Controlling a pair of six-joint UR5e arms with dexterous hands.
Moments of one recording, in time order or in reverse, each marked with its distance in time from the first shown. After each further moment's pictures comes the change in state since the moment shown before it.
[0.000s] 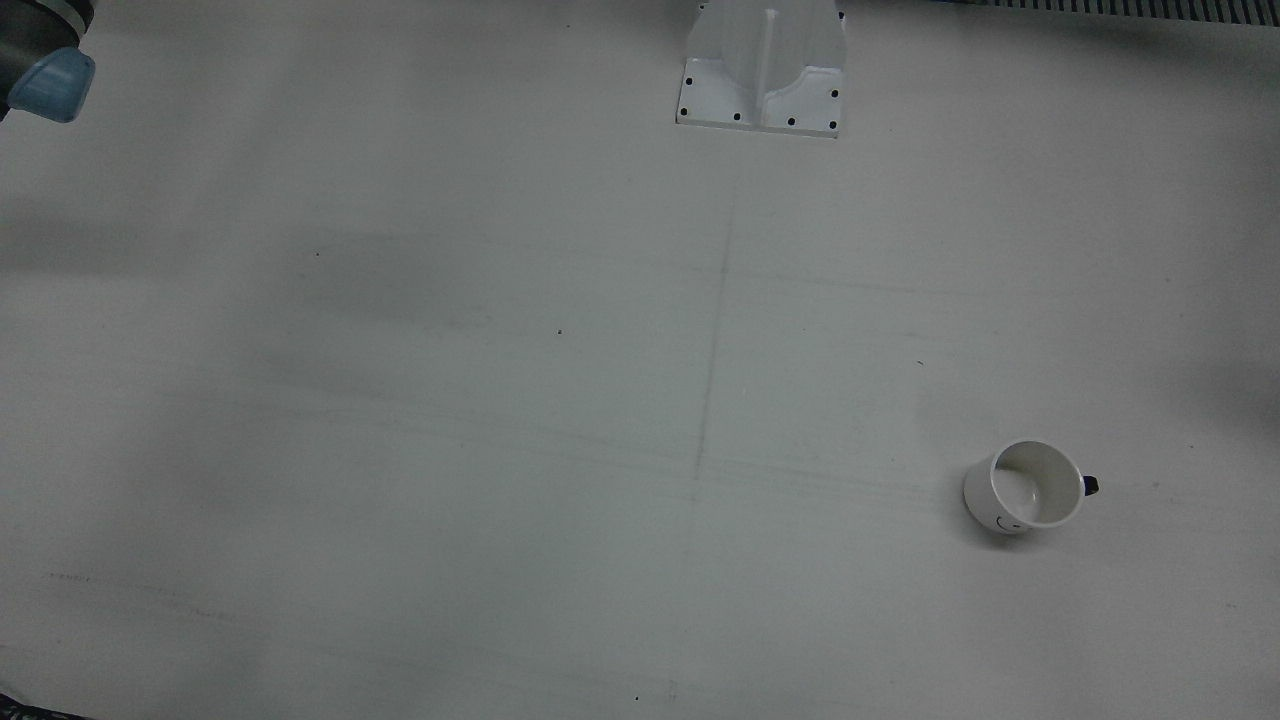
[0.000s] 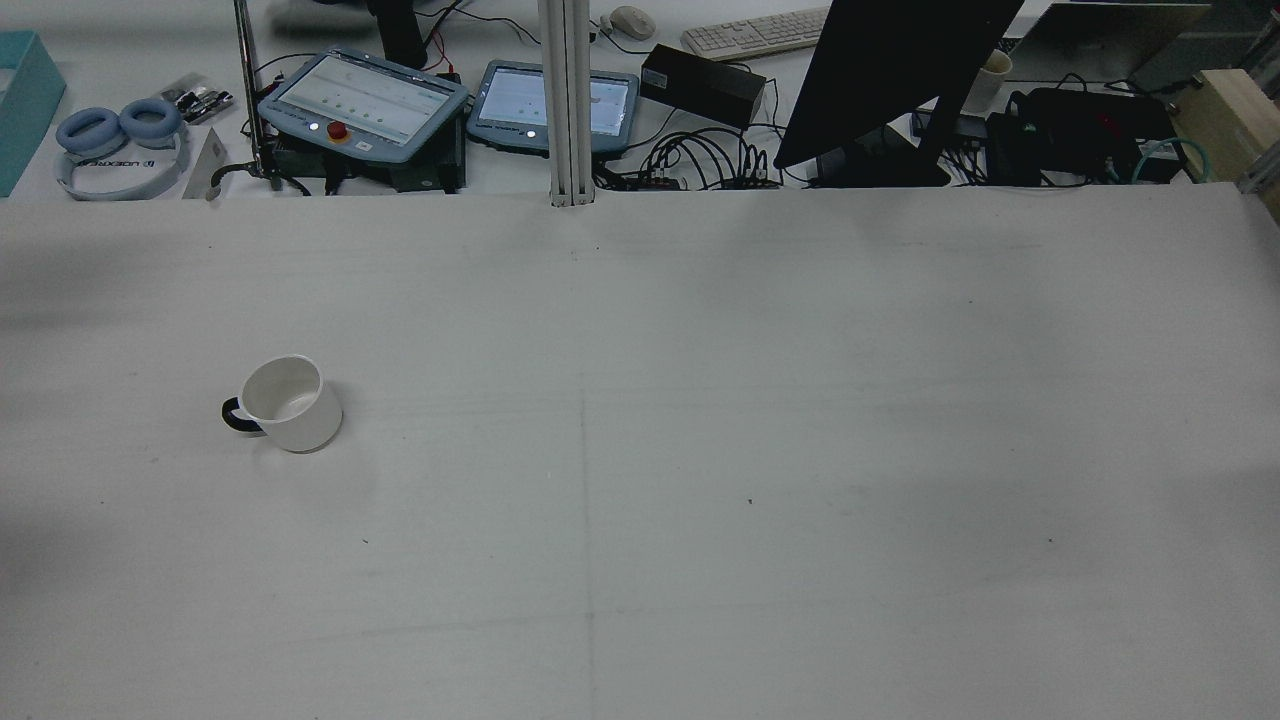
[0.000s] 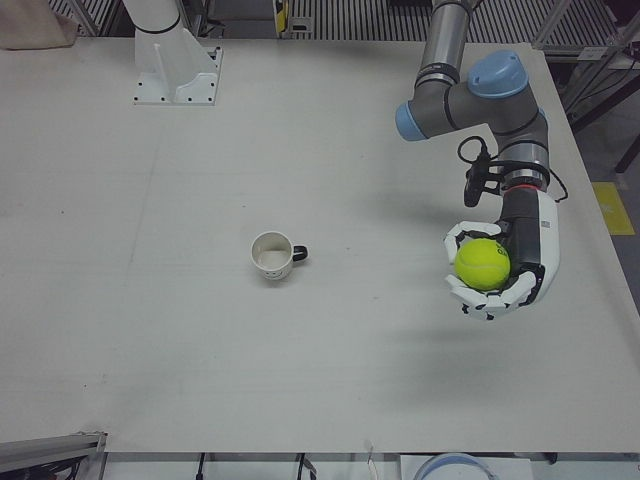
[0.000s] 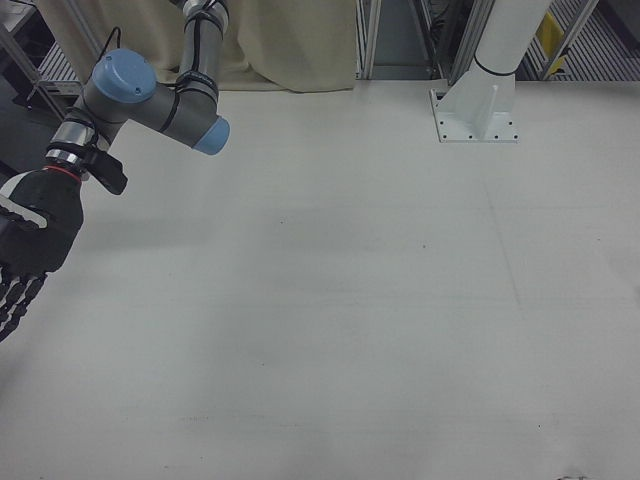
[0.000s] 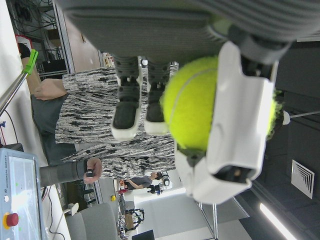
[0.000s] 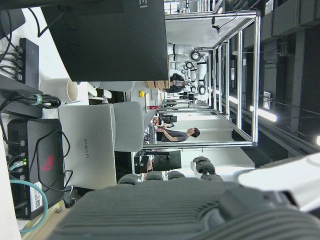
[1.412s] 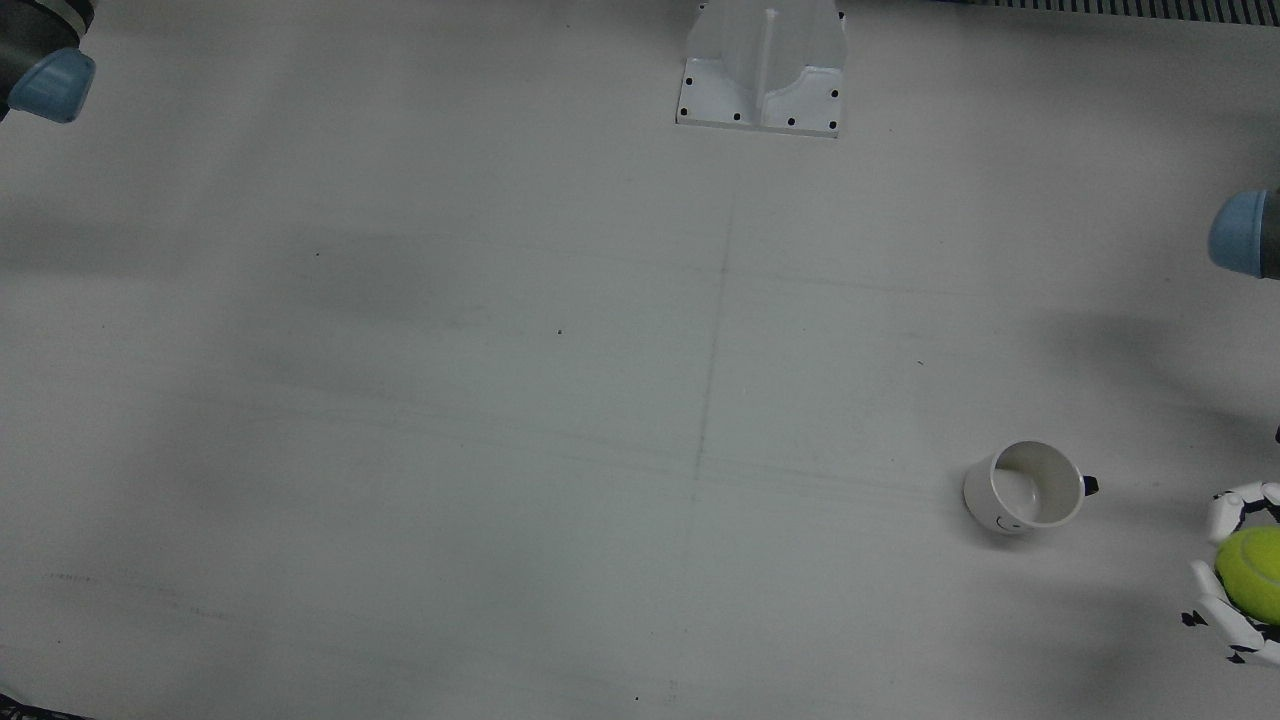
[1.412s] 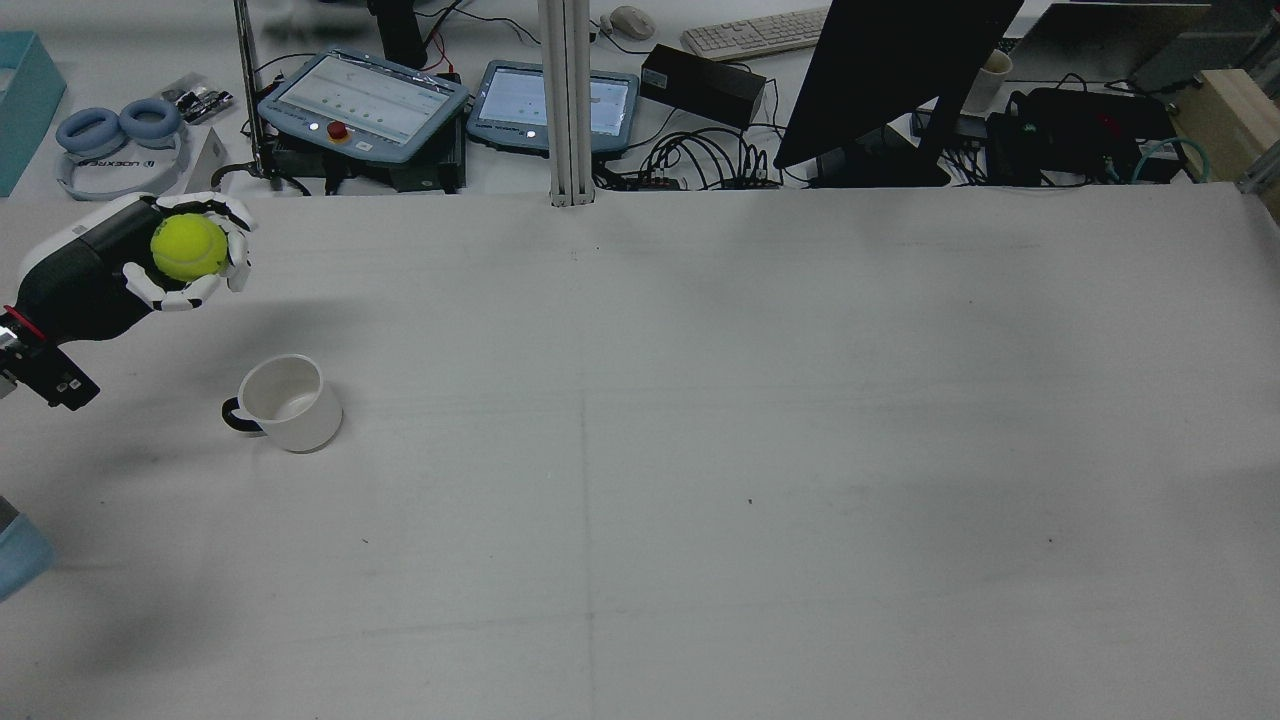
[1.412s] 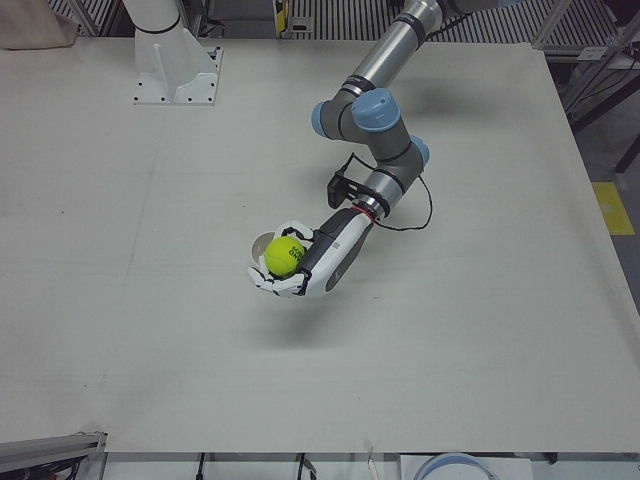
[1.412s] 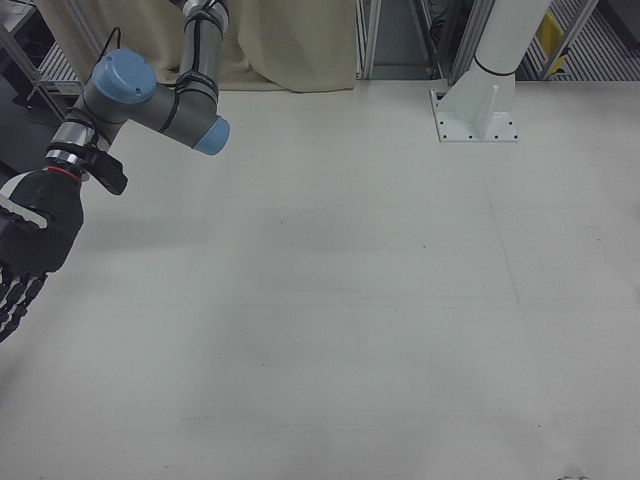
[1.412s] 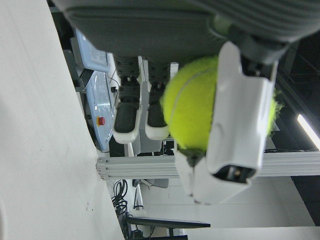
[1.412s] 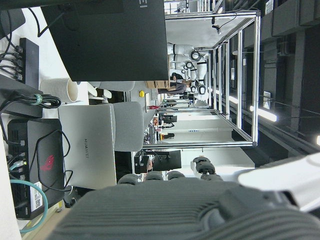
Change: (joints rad) left arm 0.382 -0.061 -0.082 0.039 0.033 0.000; right arm 0.000 0.000 0.000 -0.001 0.000 0.000
